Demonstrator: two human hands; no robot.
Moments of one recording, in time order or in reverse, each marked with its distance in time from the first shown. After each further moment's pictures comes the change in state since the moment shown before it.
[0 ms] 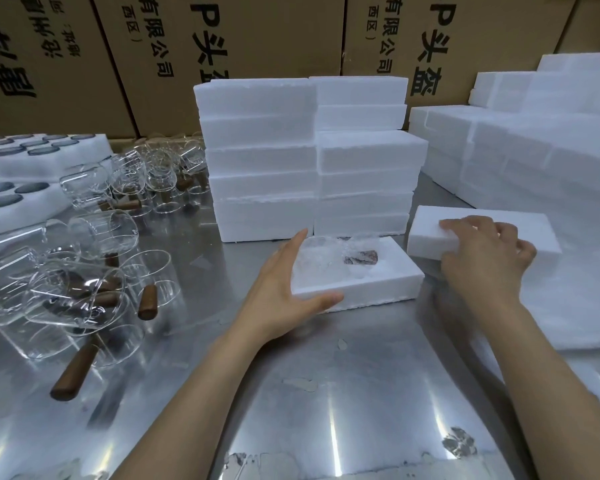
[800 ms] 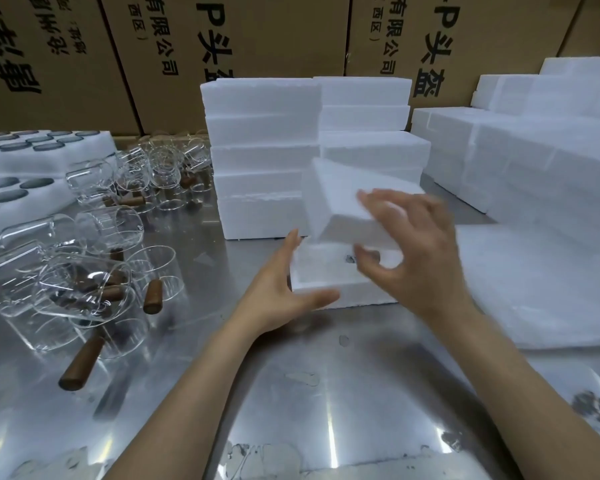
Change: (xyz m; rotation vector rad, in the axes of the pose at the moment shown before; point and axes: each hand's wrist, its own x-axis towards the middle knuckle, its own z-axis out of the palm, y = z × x) left_hand 0.000 -0.003 -0.005 -0.179 -0.043 -0.072; right_hand -0.029 -0.061 -0.019 0.384 0.342 -0.708
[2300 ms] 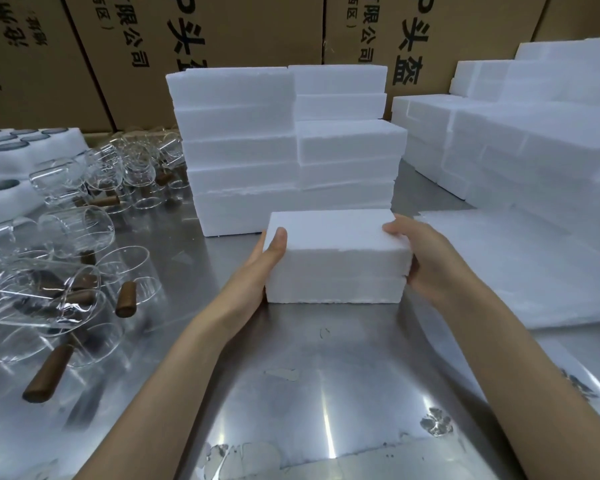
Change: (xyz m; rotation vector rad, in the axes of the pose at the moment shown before) left_hand 0.006 0.008 0.000 -0.601 -0.155 -0.155; right_hand -0.002 0.027 -0.008 1.135 -0.278 1.392
